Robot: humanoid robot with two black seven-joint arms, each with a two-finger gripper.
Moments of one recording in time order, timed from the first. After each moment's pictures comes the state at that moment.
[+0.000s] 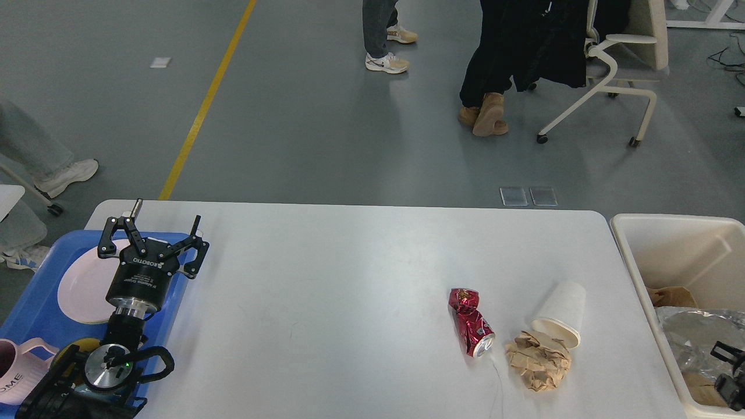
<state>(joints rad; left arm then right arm) -0.28 0.12 -1.47 -0.73 0.10 -0.69 -0.12 0.56 -0.42 -1.06 0.15 0.04 -0.07 -0.14</state>
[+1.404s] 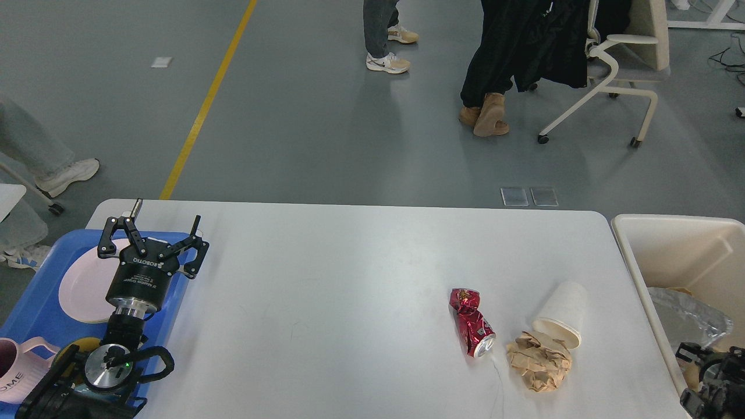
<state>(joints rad) -0.28 0.12 -1.47 -0.73 0.10 -0.69 -0.12 0.52 -0.34 -1.05 0.13 0.00 -0.21 -0.15</state>
